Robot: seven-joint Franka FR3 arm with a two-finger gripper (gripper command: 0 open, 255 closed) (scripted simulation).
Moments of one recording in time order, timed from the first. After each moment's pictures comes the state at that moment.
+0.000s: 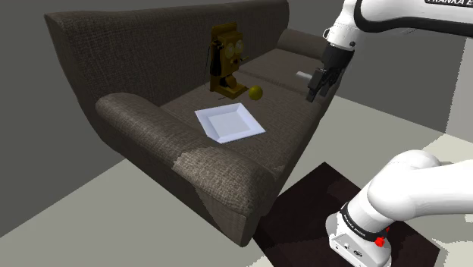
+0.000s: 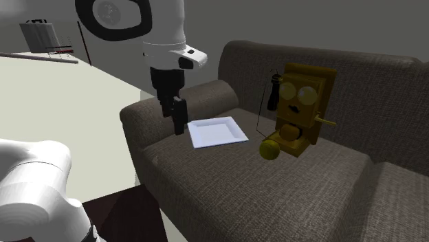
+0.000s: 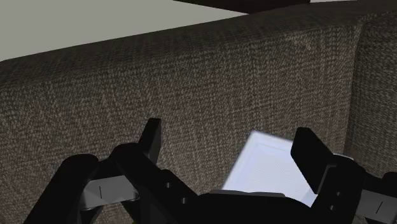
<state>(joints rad) -0.02 -0.76 -0.06 -2.40 0.07 1.65 -0.16</state>
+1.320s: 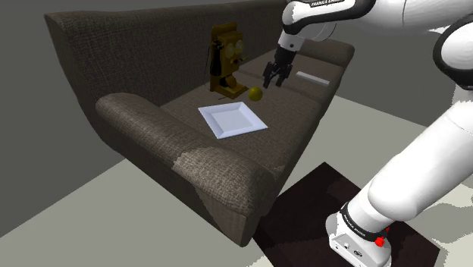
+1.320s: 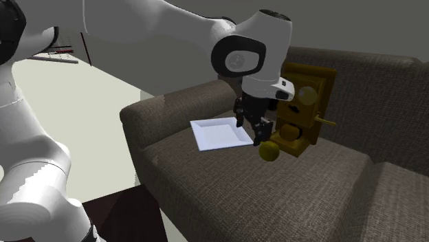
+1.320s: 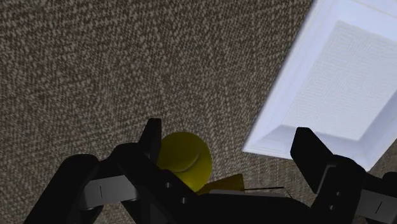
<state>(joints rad) 0.00 -0.05 -0.17 -1.97 0.22 1.92 -0.30</state>
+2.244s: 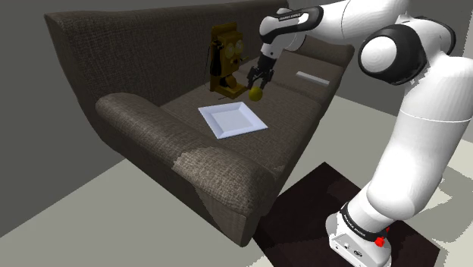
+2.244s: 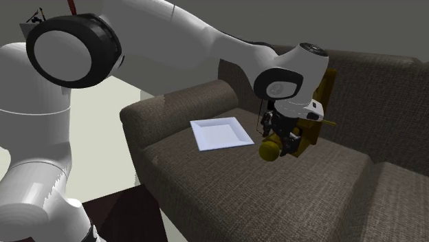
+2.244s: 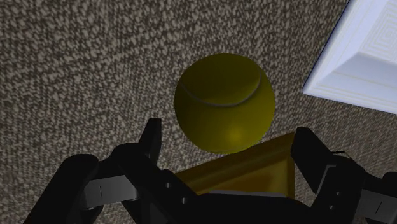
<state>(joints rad) -0.03 0.32 -0.17 -1.66 0.35 1.95 -0.36</state>
